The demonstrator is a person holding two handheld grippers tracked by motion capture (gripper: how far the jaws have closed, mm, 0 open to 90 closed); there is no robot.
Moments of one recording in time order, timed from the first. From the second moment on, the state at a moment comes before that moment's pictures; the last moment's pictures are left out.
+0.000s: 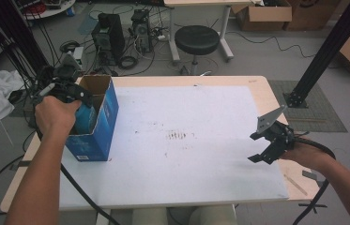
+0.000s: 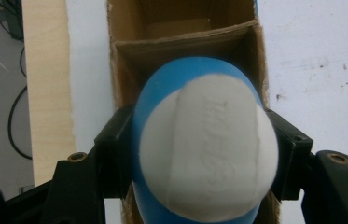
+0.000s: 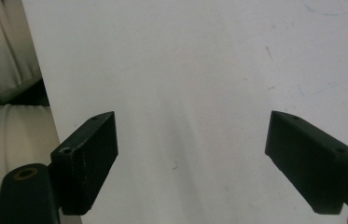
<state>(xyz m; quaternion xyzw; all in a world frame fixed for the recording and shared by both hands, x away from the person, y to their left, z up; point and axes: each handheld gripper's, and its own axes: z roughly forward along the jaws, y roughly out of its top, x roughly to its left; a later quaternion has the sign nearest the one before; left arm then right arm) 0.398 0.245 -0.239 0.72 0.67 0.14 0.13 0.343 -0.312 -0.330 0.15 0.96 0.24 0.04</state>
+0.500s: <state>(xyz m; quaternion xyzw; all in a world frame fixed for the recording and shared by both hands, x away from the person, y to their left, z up) 0.401 0.246 -0.266 0.72 0.67 0.13 0.12 0.345 -0.311 -0.334 0.16 0.96 0.24 0.04</state>
